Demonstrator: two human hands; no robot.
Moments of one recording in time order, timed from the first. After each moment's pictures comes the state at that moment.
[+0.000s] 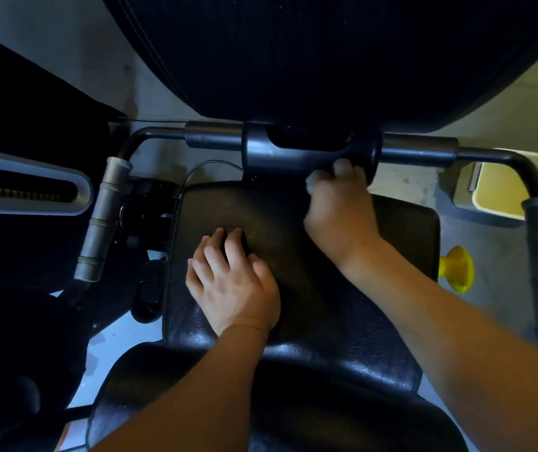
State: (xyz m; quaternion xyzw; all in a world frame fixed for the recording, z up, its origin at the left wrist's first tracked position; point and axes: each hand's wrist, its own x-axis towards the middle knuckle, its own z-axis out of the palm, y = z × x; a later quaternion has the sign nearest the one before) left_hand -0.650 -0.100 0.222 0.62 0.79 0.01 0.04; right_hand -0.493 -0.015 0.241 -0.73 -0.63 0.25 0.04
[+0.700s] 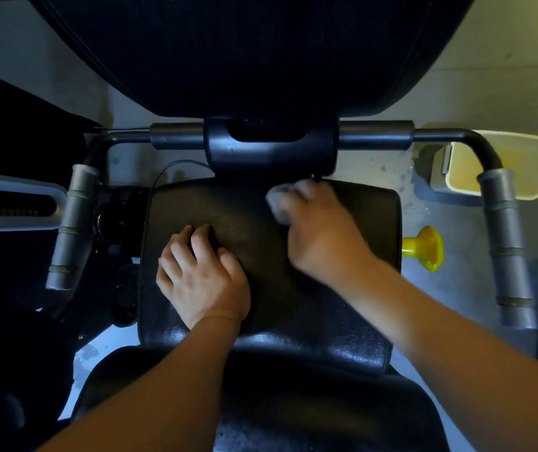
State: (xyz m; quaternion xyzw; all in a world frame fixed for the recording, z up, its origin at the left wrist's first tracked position) left_hand -0.648 -0.101 0.223 0.60 0.80 0.00 0.05; right_hand -0.464 -0.067 0.254 -0.65 -0.68 0.32 0.12
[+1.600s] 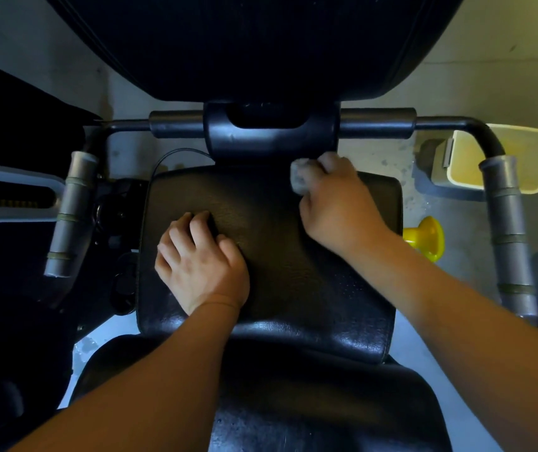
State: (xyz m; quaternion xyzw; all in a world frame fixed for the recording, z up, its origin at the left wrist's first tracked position) left_hand -0.650 -0.101 0.223 0.60 0.79 0.00 0.06; right_hand -0.445 -0.061 0.234 -0.69 -0.66 0.27 0.12
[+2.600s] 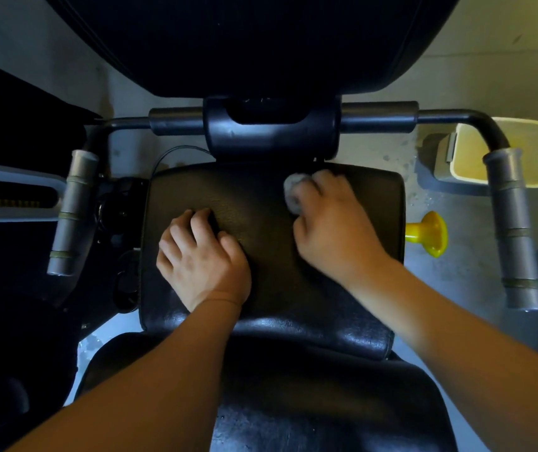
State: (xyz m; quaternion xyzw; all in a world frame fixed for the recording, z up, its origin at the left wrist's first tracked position) left_hand -0.649 -0.100 0.225 0.61 0.79 0.00 0.06; right_hand -0.460 -0.093 0.238 -0.68 -0.67 0.26 0.17
